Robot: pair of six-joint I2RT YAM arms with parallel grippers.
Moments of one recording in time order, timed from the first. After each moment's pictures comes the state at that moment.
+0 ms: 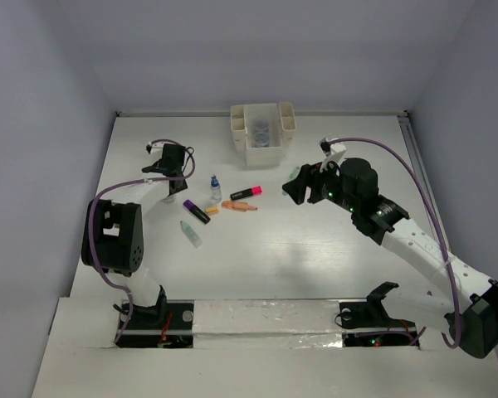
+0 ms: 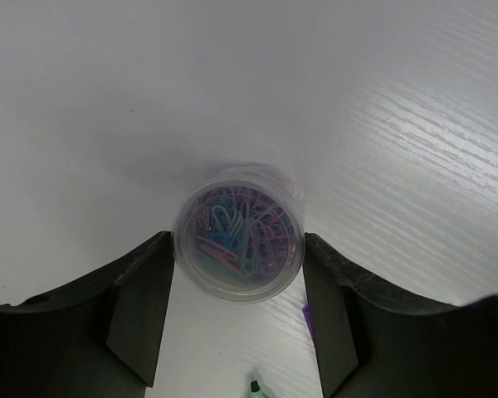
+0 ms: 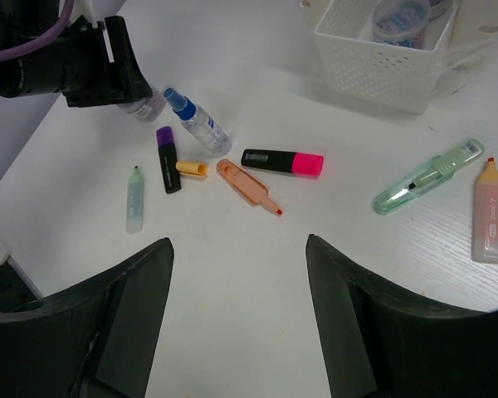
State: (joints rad) left arm -0.17 1.65 1.02 -0.35 -0.50 -0.47; right arm 0.58 1.07 0.89 -0.10 -0.16 0.34
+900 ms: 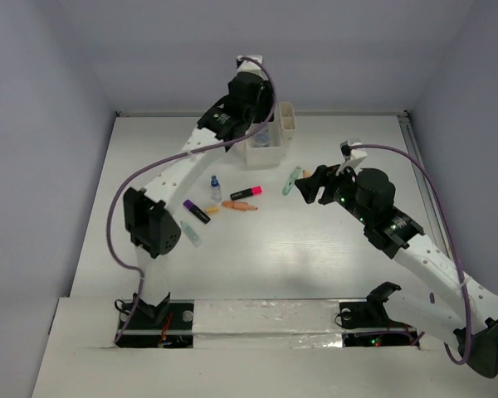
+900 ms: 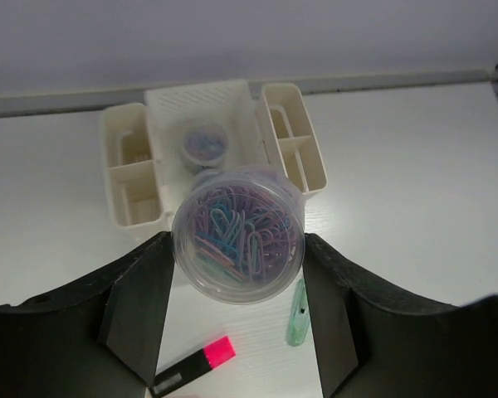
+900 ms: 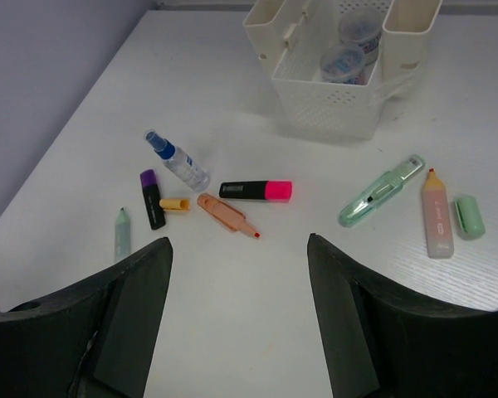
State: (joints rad) left arm -0.61 1.88 2.01 -0.50 -0.32 -0.35; right arm 0.58 0.92 0.82 -0.07 0.00 0.37
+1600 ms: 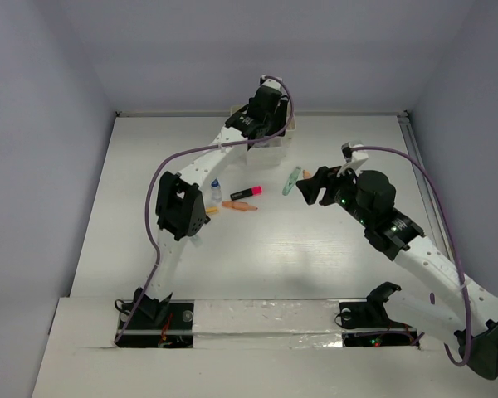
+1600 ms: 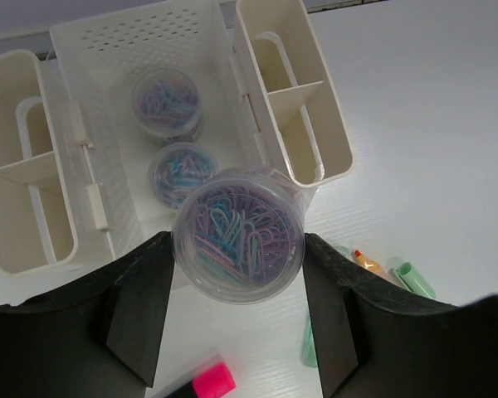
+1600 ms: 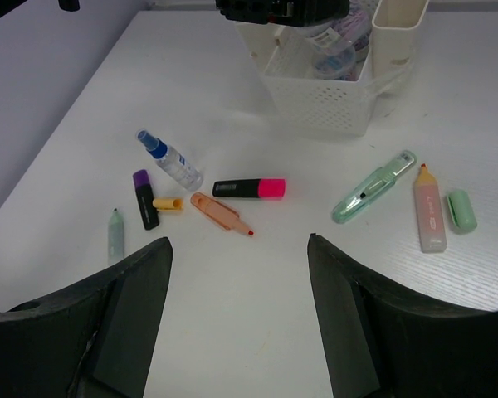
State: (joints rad) left arm -0.62 2.25 2.23 -0.54 -0.24 -0.31; right arm 0.58 0.90 0.80 -0.08 0.04 0.37
